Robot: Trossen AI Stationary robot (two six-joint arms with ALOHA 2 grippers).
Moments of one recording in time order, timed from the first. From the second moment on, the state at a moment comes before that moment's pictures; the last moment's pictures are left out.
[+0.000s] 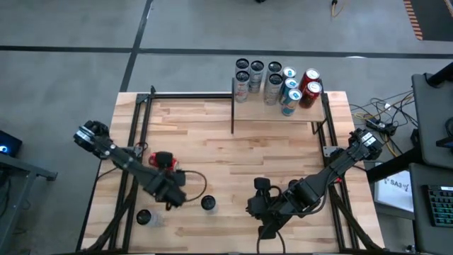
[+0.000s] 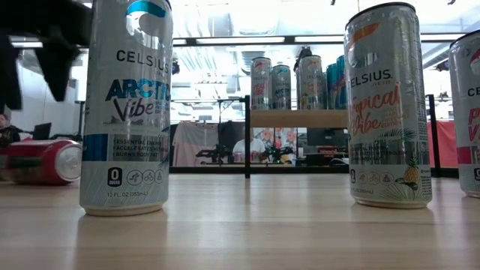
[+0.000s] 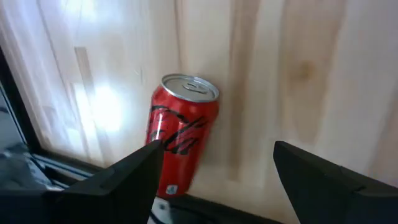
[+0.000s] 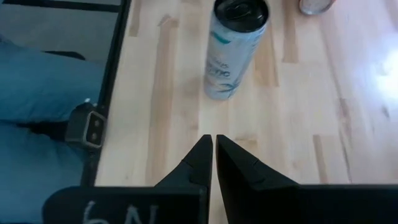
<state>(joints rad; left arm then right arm) -0.59 1.56 1.15 -1.40 -0.31 -0.61 0.62 1.74 1.57 -0.72 0.33 0.45</state>
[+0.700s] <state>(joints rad) -0.29 1.55 0.94 -1.29 -0.39 -0.18 0.62 1.74 1.56 -0.72 0.37 0.38</state>
